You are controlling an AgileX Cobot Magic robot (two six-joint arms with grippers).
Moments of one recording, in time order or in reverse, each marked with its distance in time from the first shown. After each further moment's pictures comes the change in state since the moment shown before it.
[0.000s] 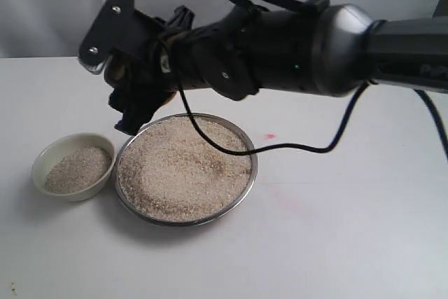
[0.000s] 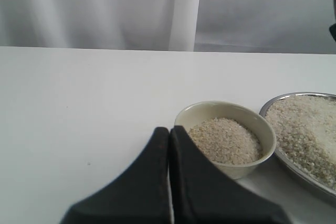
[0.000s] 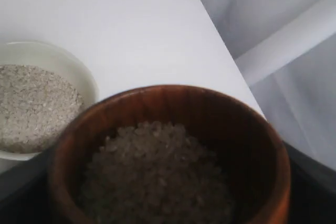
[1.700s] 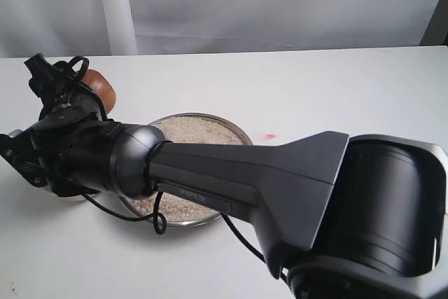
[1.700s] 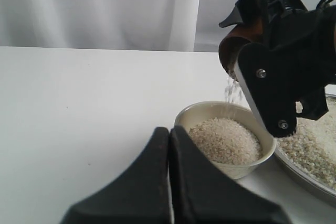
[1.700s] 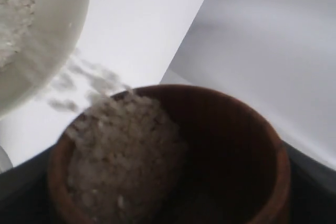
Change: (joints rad) left arm 0.000 0.000 0.000 0.000 0.000 0.000; right arm 0.255 0.482 -0.524 -1.093 0.424 0.026
